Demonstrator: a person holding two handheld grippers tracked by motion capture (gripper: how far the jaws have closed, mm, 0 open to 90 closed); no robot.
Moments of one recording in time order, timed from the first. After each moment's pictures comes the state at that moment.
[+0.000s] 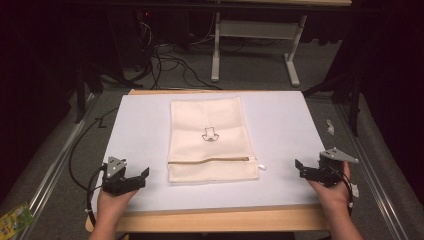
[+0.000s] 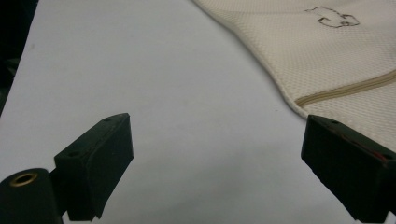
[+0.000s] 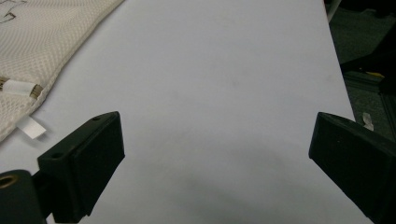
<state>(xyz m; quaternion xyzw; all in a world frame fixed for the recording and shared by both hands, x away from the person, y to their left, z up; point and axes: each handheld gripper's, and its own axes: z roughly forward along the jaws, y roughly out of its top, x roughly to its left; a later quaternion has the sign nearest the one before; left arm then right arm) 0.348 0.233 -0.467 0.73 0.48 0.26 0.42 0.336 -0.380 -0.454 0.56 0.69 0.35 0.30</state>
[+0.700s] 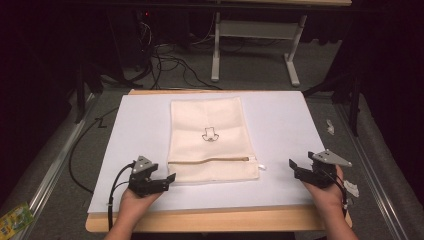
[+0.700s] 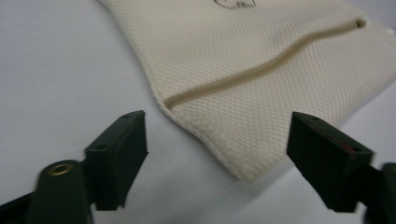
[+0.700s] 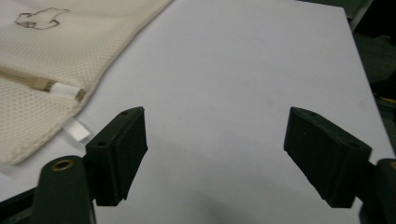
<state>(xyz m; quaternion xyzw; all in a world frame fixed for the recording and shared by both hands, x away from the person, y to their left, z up) 0.350 0.164 -0.467 0.79 0.43 0.15 0.42 0.330 -0.357 -0.453 0.52 0.71 0.38 0.30</state>
